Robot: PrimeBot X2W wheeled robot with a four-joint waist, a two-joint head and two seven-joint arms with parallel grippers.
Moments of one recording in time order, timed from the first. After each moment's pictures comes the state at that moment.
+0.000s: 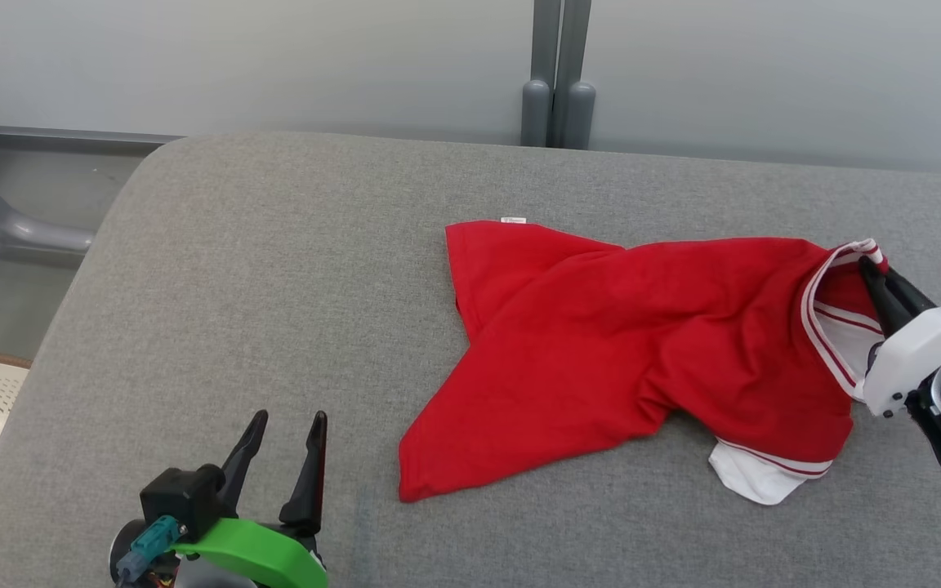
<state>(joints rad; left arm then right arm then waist) -0.09 0.30 -0.47 0.23 -0.62 0.04 -0.25 -0.48 -0.55 0.37 0.60 0.60 0.13 -0.12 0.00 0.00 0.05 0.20</state>
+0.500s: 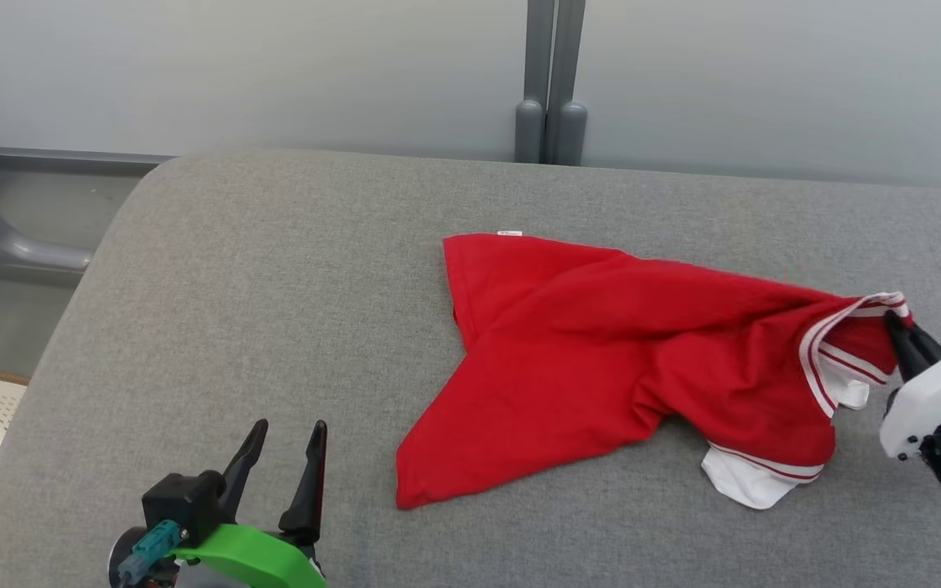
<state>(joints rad) -0.08 0.31 -0.48 0.23 -0.63 0.05 -0.23 -0.43 -0.51 0.36 0.75 0.63 0.13 -0.20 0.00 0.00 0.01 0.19</state>
